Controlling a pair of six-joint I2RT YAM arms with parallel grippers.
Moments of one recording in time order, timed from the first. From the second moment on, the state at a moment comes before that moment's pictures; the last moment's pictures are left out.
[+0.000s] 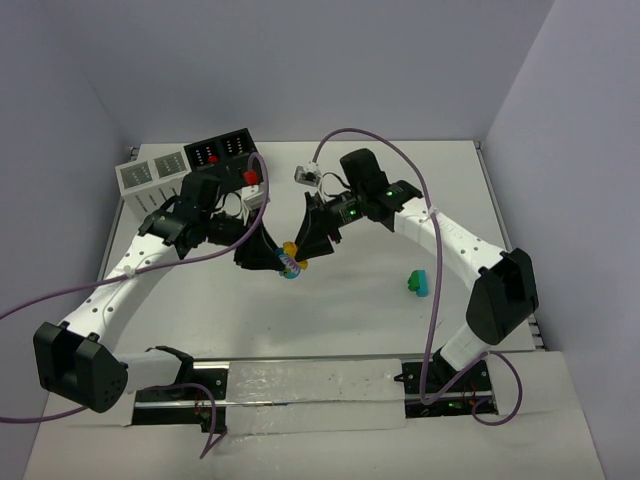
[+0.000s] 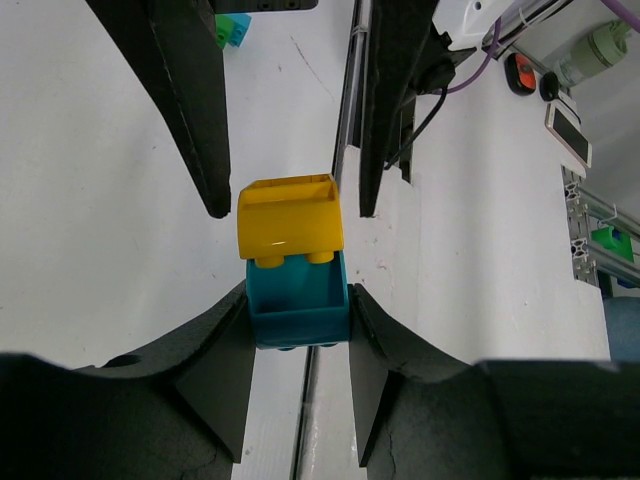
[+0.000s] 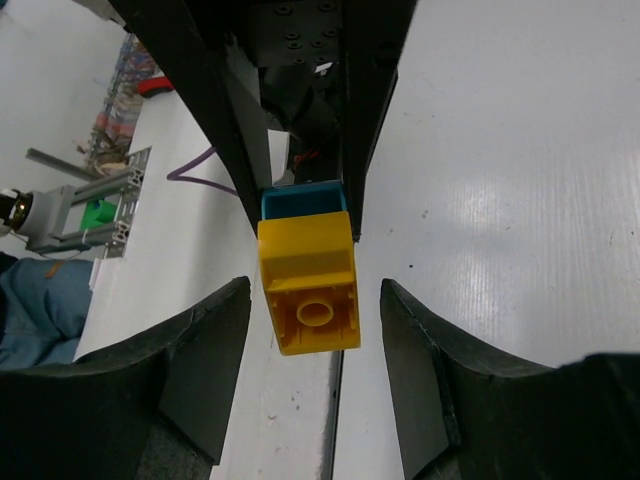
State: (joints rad) left arm -0.41 1.24 1.12 -0.68 1.10 0.22; right arm 0.60 1.59 1.37 -0.49 -1.17 -0.06
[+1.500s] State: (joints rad) left arm 0.29 1.66 1.68 -0.72 0.39 0.29; right arm 0.33 1.59 1.45 -0.42 -0.89 0.02
